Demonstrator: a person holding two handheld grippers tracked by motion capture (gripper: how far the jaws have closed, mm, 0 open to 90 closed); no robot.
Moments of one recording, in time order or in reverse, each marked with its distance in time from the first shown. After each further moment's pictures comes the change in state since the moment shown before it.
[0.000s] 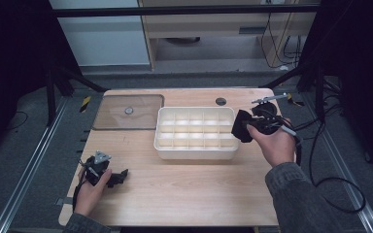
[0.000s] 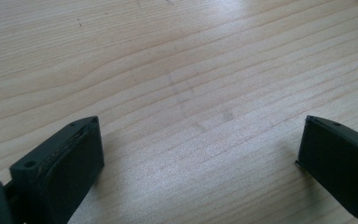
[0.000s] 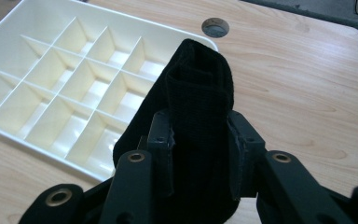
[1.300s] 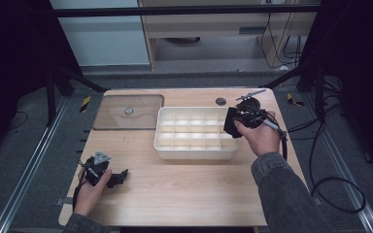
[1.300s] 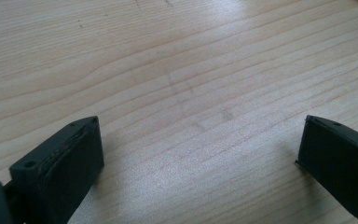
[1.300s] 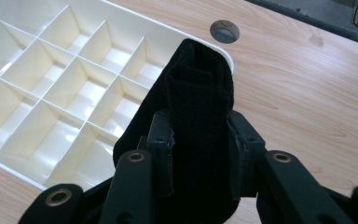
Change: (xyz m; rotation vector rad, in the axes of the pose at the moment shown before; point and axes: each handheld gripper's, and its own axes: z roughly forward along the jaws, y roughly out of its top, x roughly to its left) left arm 0.000 -0.002 0.000 -0.010 0.000 0.006; right arm 0.019 0.019 0.037 0.042 -0.031 -0.096
